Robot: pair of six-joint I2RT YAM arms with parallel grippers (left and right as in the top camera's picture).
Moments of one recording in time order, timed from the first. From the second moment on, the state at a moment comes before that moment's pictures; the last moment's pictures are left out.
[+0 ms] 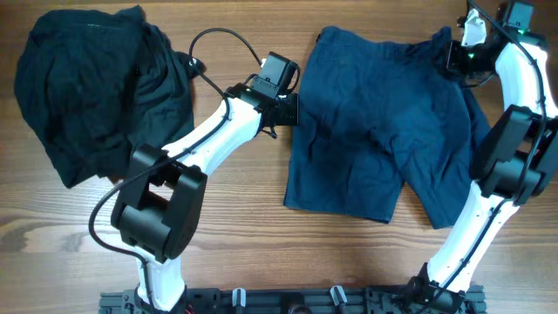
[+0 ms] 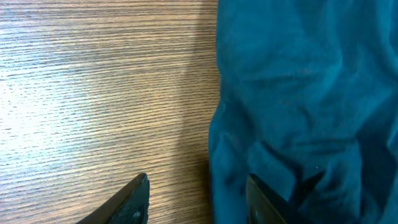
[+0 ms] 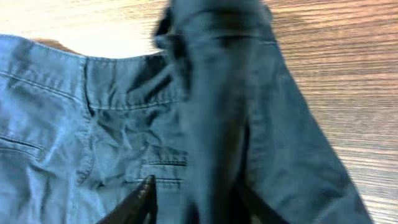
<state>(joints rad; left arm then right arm) -0.52 1.99 1.42 -0.49 0.04 -0.46 -0.32 2.34 1.98 -0.83 -0.39 -0.15</state>
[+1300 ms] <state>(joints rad) 0.19 1.73 1.57 -0.68 0.20 -0.34 0.24 2.04 1.82 -1.27 -0.28 0.11</state>
